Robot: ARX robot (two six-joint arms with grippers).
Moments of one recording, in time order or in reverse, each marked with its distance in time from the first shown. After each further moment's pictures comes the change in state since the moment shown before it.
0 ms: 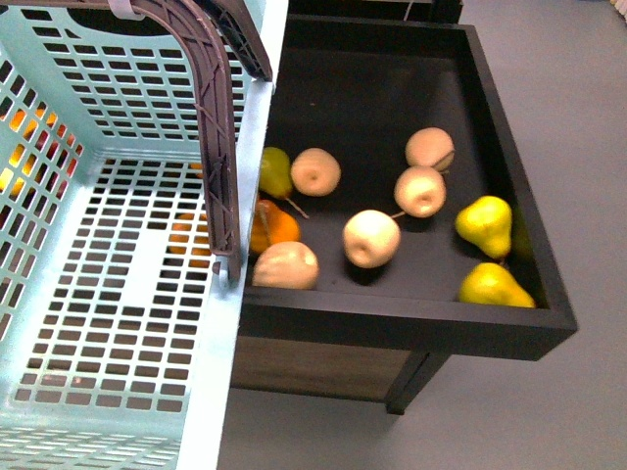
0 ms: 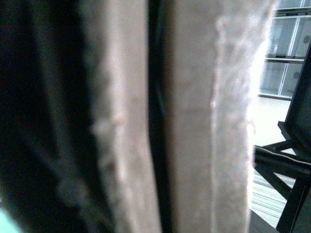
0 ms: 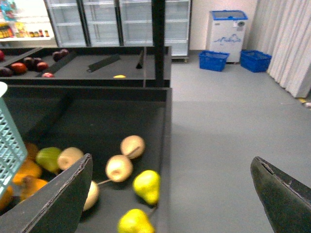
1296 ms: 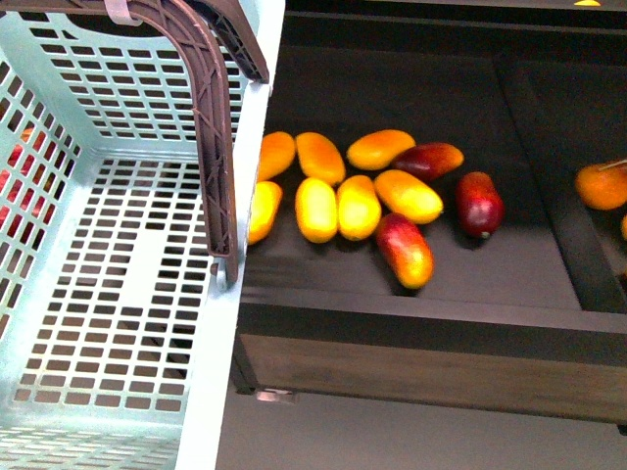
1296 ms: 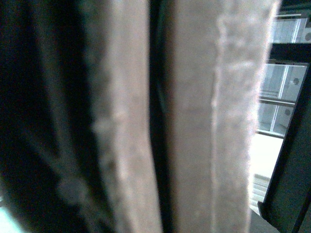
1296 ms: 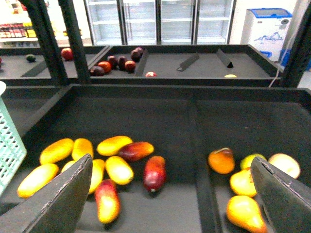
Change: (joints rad) left arm 0.001 0.000 0.000 0.000 -0.002 0.001; right arm 0.000 0.000 0.000 0.000 -0.001 0.000
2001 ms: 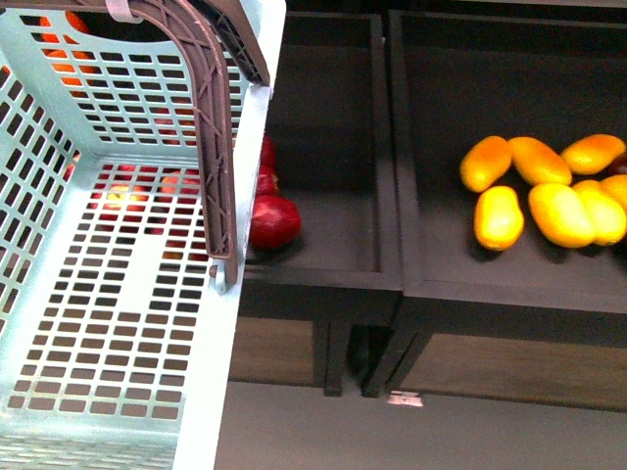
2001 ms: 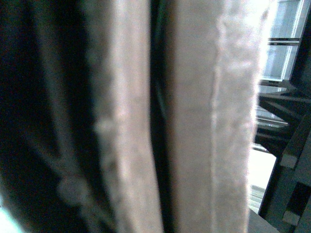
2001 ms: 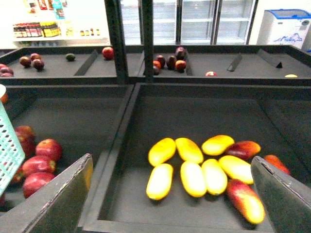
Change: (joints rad) left arm 0.000 0.000 0.000 0.000 -0.001 0.001; right arm -0.001 -0.001 0.000 0.000 0.000 0.000
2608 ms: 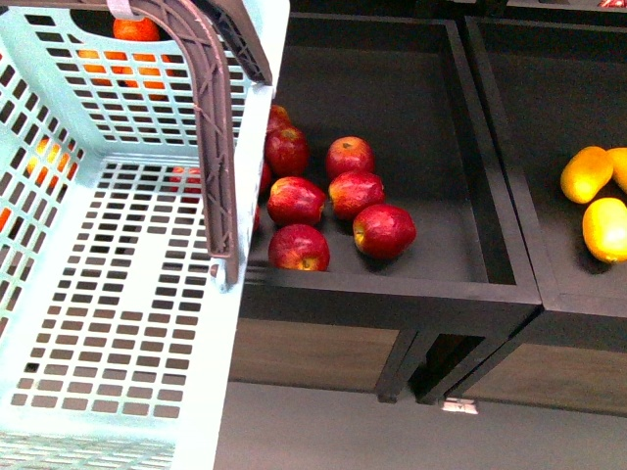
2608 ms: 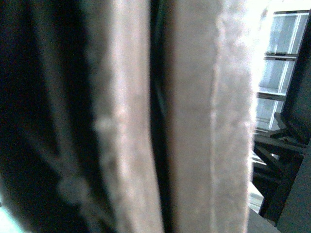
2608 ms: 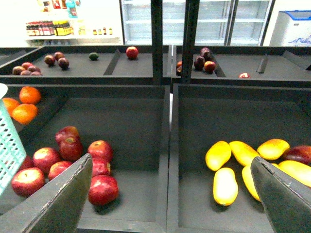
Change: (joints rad) left arm 0.006 -0.003 -0.001 0.000 0.007 0.003; right arm -0.002 0.001 0.000 0.000 -0.006 0.000
